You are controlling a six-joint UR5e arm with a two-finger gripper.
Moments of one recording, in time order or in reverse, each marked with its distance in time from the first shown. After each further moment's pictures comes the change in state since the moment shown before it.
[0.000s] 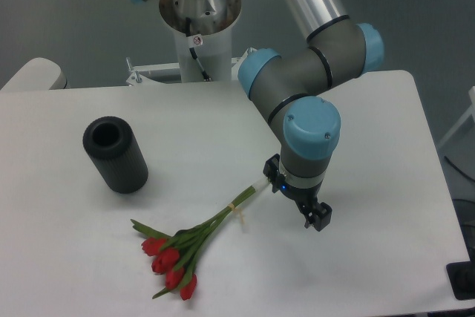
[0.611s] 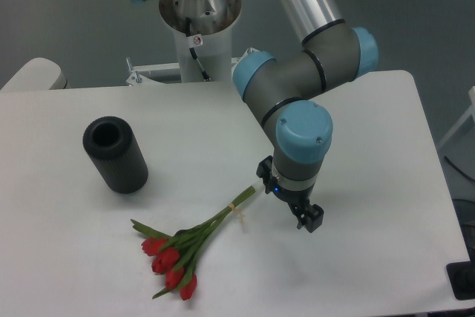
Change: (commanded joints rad) arm -0.037 0.005 -0.063 0.008 -0.031 -0.093
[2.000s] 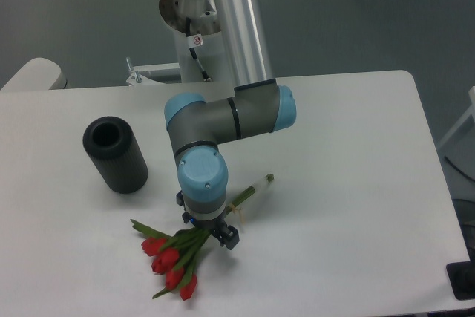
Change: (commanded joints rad) arm -0.196 -0.107 -0.115 0.222 0.009 -0.309
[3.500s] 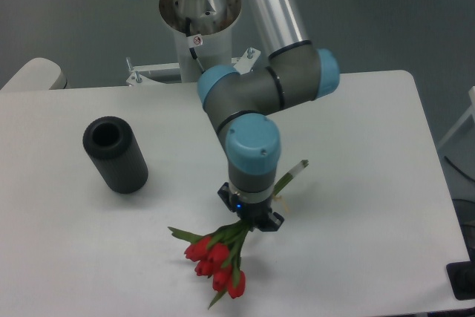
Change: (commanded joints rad) arm 0.172 0.086 0.238 -0.271 -0.009 0.086
